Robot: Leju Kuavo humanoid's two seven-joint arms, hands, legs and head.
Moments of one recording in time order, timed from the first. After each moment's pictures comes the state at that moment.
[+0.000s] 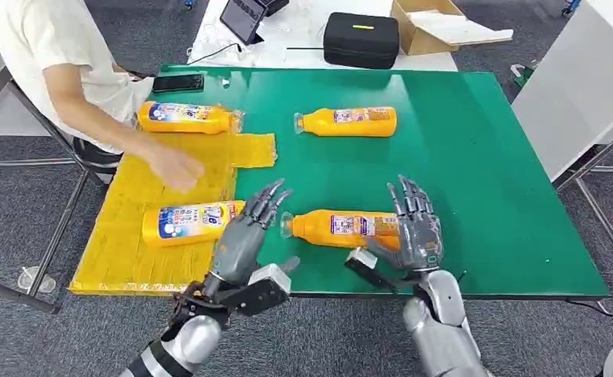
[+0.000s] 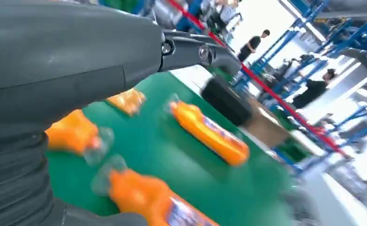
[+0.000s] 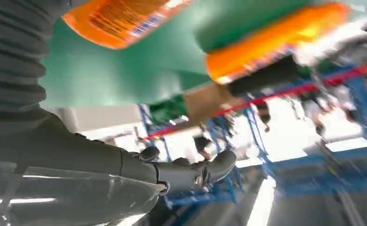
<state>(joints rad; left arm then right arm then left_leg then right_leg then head) -0.24 -0.10 -0.73 -1.23 -0.55 0.24 -0.46 -0.26 0.03 0.05 -0.98 1.15 -0.70 -0.40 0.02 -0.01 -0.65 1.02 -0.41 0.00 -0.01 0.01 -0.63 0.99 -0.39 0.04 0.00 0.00</state>
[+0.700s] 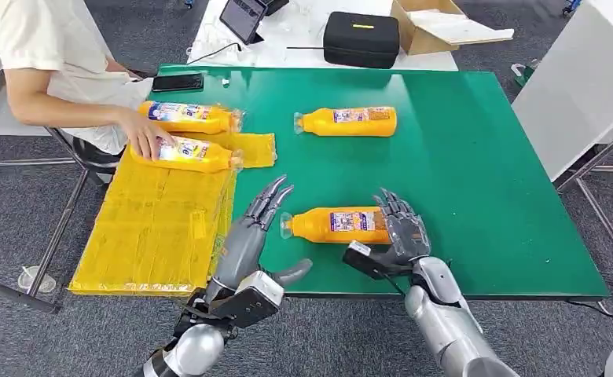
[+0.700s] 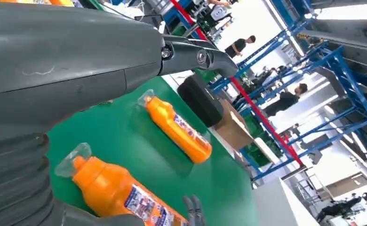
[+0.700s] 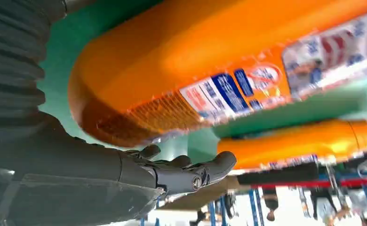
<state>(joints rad) -0.22 -0.11 -0.76 -1.31 -0.47 0.26 -0.48 -0.40 -0.05 0.19 -0.72 1.09 -0.49 -0.32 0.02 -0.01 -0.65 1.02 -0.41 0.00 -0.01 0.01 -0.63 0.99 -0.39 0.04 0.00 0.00</state>
